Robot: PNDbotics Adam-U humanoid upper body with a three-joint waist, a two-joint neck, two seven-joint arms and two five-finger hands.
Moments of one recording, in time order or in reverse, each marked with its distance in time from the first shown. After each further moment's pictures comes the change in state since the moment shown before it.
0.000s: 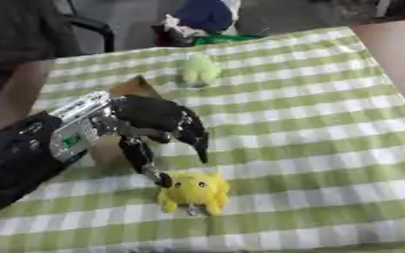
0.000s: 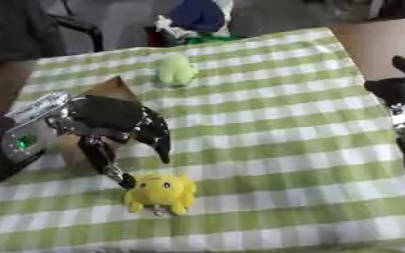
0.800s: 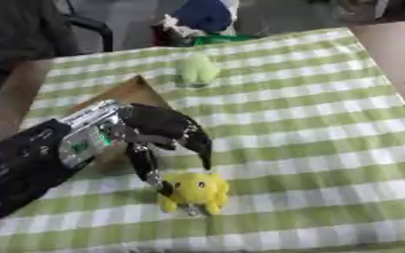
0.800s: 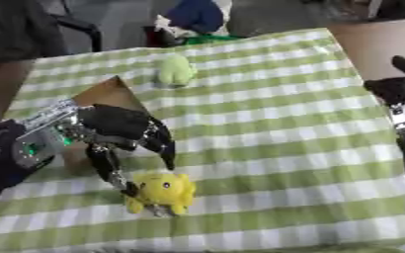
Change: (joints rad) left arm 0.018 -0.029 -0.011 0.029 0.007 0.061 -0.061; right arm -0.002 0.001 0.005 0.000 0.000 0.000 0.001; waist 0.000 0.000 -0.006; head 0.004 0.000
